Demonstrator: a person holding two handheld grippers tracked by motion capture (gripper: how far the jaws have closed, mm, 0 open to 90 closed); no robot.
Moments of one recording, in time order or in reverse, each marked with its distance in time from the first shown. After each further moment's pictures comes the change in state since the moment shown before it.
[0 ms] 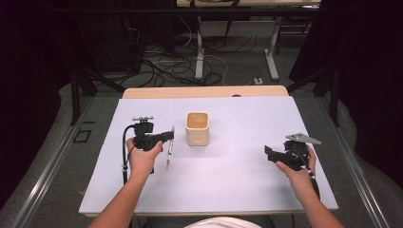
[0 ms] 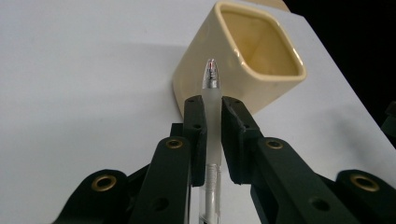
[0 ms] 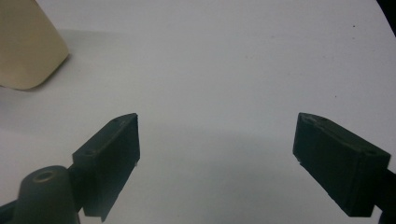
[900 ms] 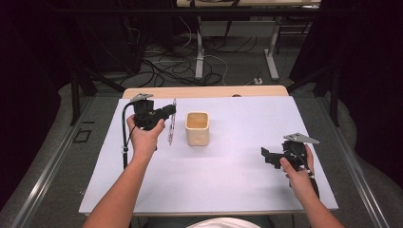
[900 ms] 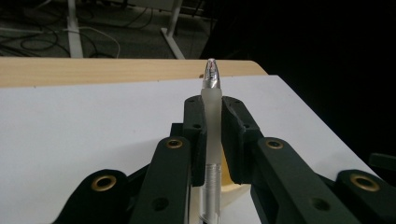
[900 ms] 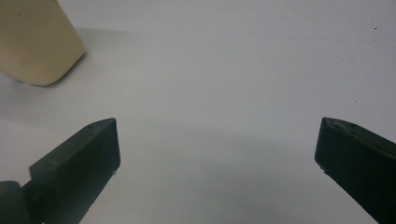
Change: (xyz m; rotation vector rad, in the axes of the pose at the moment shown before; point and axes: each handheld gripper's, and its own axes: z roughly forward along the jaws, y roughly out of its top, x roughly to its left) left arm -0.026 0.056 -0.009 -0.199 -0.028 0.161; right arm 0.003 0.001 0.002 0.000 0.044 -0.023
